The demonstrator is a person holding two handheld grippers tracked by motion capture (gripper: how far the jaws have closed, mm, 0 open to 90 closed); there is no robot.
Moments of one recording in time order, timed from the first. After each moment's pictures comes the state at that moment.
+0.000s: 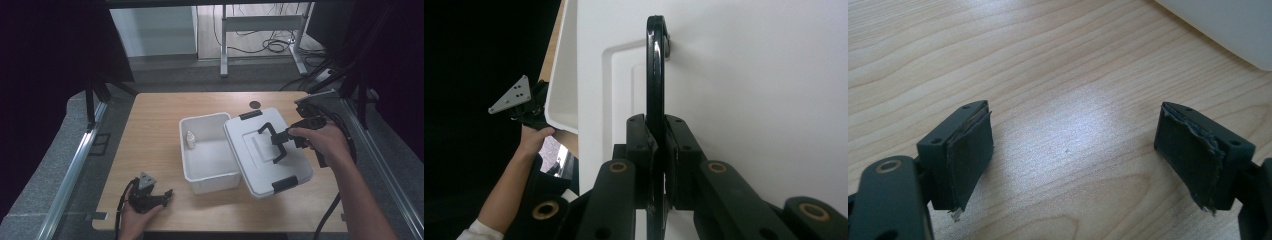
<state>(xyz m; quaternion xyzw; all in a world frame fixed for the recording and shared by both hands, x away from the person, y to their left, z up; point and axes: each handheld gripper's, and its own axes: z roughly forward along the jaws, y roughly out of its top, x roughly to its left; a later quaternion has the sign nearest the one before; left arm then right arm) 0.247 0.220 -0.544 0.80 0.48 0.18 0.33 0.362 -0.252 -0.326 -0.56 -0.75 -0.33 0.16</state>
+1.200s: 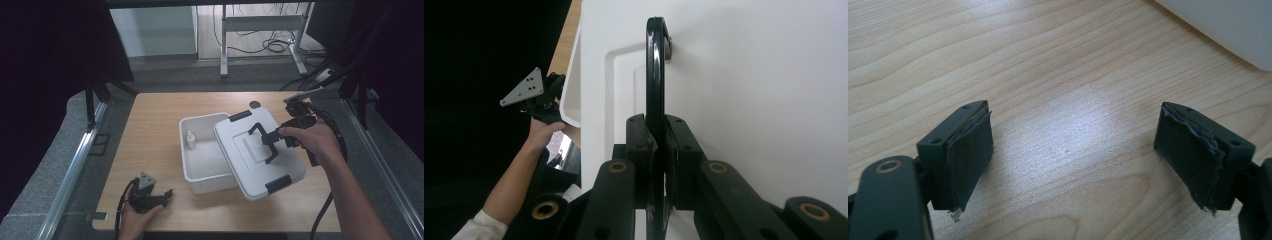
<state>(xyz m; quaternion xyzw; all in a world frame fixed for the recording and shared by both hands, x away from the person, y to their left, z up) 0.247 0.220 -0.544 0.80 0.48 0.18 0.33 0.361 -0.226 -0.320 -0.54 -0.76 -0.32 0.17</state>
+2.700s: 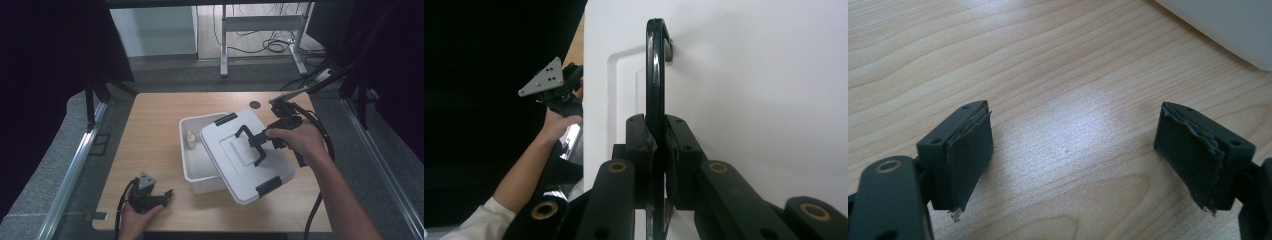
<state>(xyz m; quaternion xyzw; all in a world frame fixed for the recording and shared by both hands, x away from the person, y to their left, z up) 0.247 0.220 -0.544 0.80 0.48 0.18 0.33 0.357 -0.193 -0.316 -0.51 -0.78 -0.33 0.18</state>
